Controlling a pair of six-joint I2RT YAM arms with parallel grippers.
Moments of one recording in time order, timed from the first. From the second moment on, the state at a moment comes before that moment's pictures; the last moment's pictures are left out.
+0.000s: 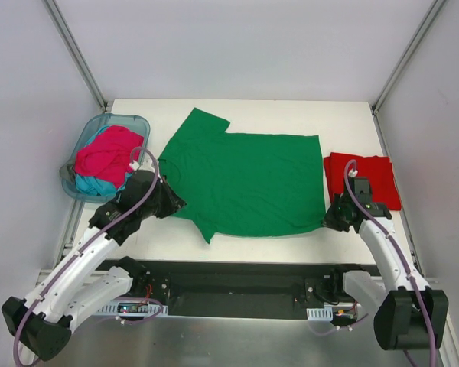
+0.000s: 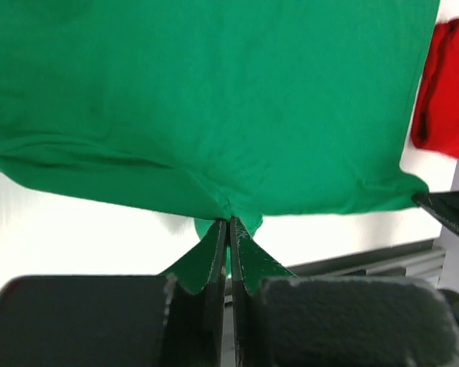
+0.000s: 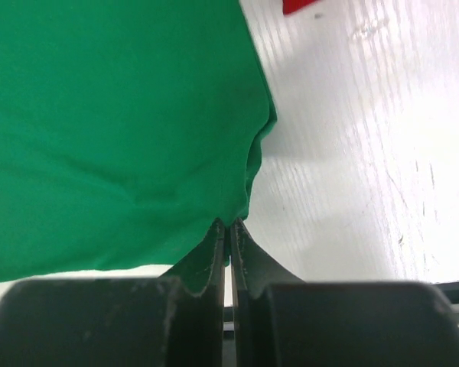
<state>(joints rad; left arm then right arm) -0.52 0.75 0.72 -0.69 0.01 -0.88 0.05 0.93 0.59 -0.77 -0.05 0.49</state>
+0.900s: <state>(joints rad) -0.24 1.32 1.07 -0.44 0.10 -0.61 0.05 1.39 1.01 -0.72 -0.03 0.40</state>
